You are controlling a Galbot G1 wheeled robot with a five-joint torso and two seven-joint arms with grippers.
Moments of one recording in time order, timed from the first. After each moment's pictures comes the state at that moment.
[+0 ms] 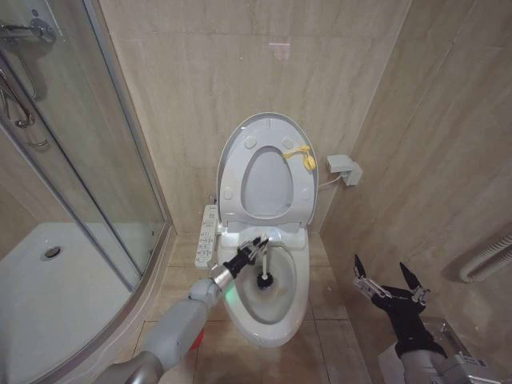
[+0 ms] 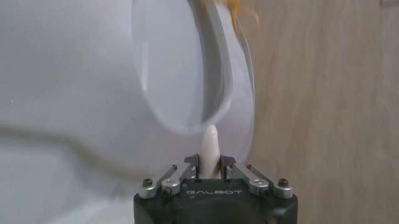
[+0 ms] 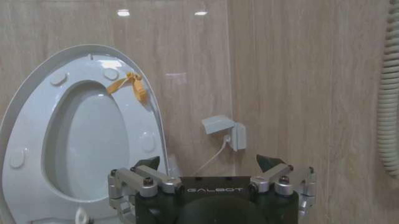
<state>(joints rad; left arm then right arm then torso) 0.56 -1.42 0.15 -0.86 -0.80 -0.54 0.68 -1.88 1.45 0.70 2.50 0.31 -0.04 0.19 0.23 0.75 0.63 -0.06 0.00</state>
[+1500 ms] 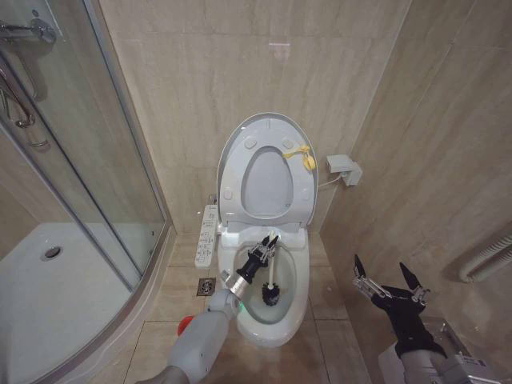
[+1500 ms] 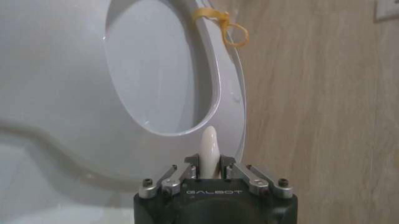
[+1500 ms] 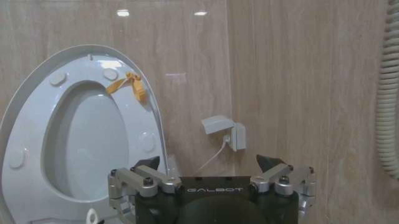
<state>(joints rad) 0.62 -1.55 0.02 -0.77 -0.68 -0.69 0.71 -1.88 1.45 0.70 2.50 0.31 -0.04 0.19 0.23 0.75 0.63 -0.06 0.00</state>
